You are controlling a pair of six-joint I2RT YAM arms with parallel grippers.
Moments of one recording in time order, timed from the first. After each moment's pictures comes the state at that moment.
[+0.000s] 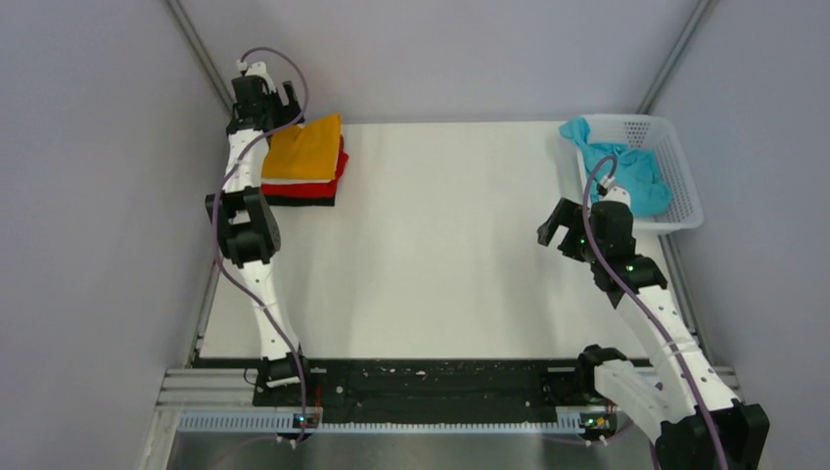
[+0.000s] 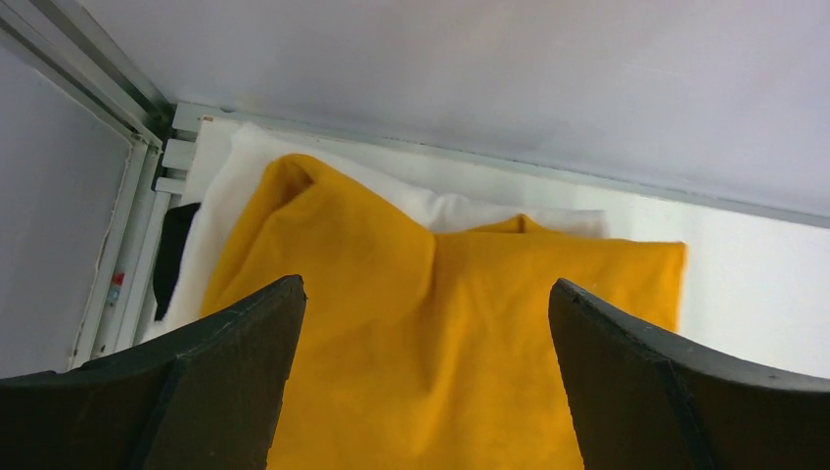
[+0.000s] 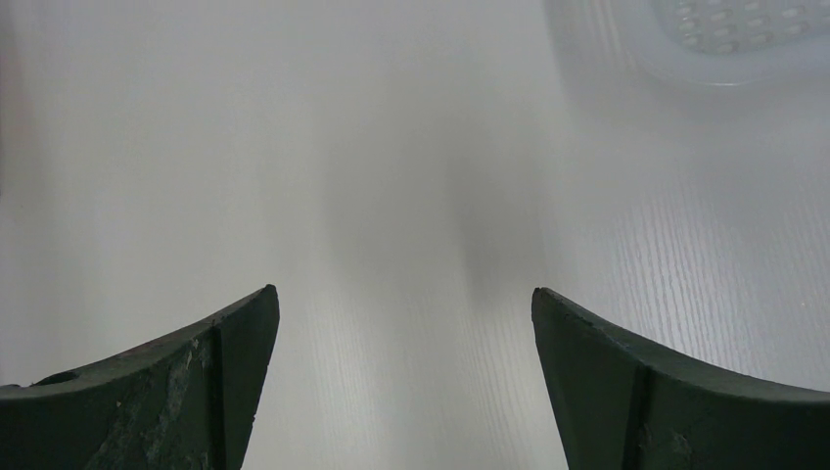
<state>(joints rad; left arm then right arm) 0.17 2.32 2.20 -0.31 0.11 -0.13 0.16 0.86 0.72 -0.46 0.07 0.48</state>
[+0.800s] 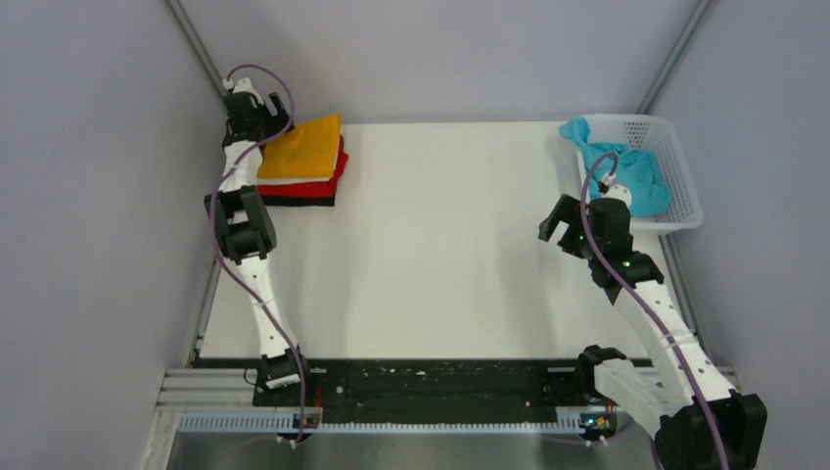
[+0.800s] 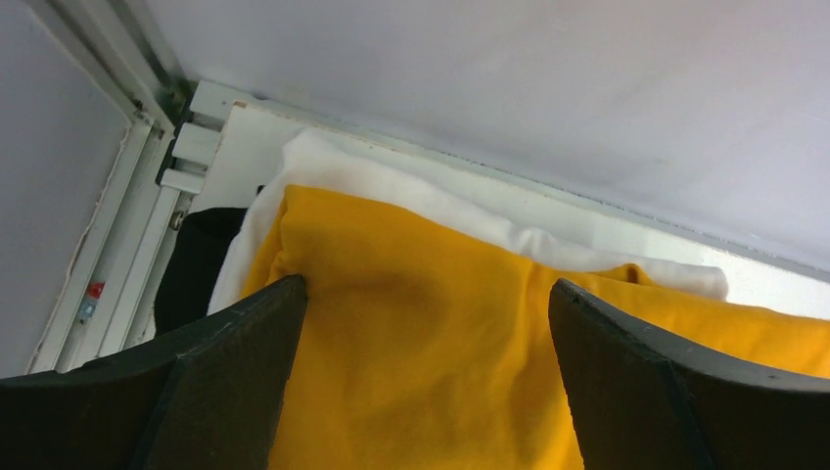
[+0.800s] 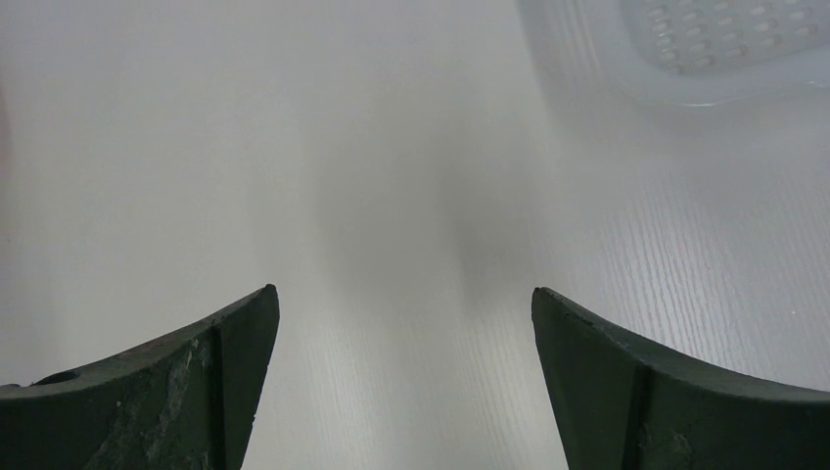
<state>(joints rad) 0.25 2.49 2.25 -0.17 0.17 -0.21 0.16 0.91 0.72 -0.42 0.12 0.50</state>
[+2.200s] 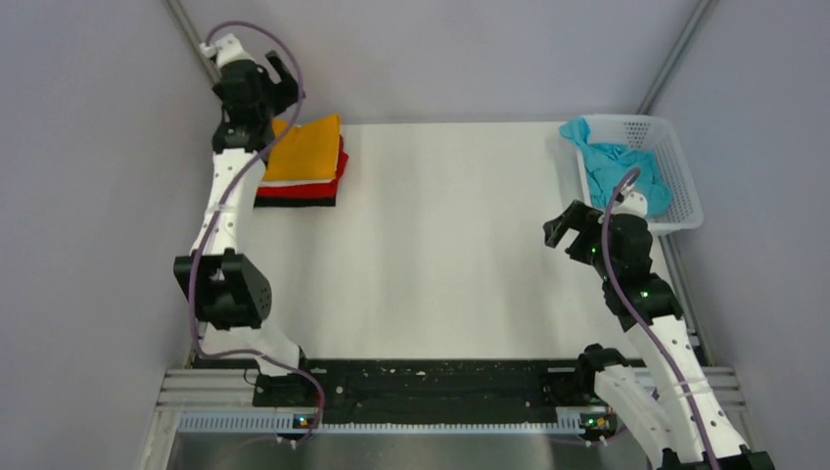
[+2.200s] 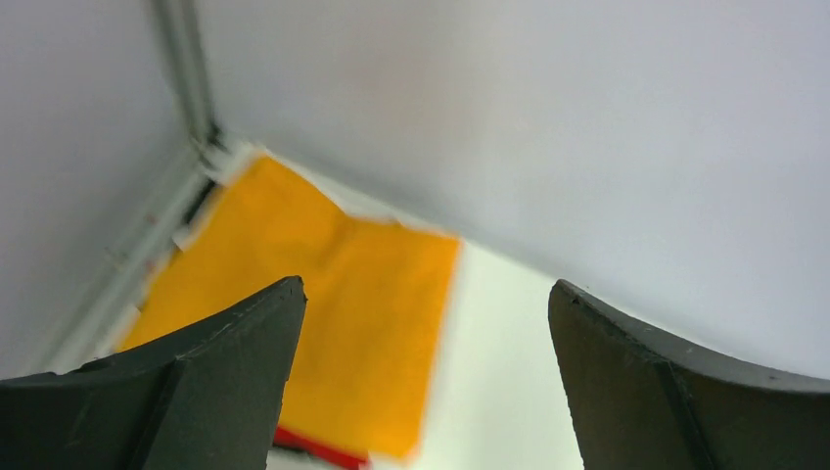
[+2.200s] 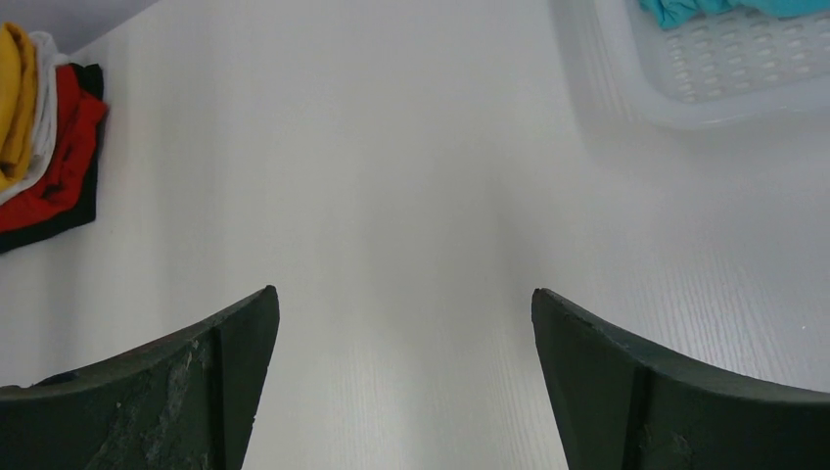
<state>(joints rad) 0.10 1.78 1.86 -0.26 -0.15 -0.39 0.16 0.69 0.71 -0.44 0.07 0.49</state>
